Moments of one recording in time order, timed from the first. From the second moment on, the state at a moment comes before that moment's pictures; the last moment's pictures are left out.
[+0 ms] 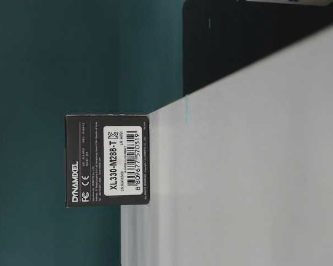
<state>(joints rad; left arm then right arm) -0.04 -0.99 1.07 0.01 -0.08 -0.05 0.27 -0.98 0.84 -0.51 0.60 0.67</state>
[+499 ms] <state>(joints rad) -0.05 -0.99 1.07 0.01 -0.10 -0.05 0.27 -0.98 0.86 -0.50 0.60 0.67</state>
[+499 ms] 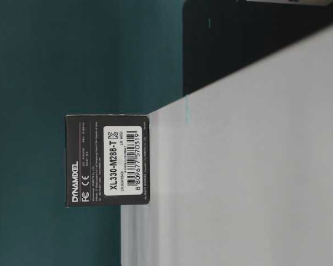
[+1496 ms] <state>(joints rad) -0.05 -0.98 1.07 0.01 -0.09 -0.05 0.27 -1.05 0.92 -0.50 0.54 0.67</state>
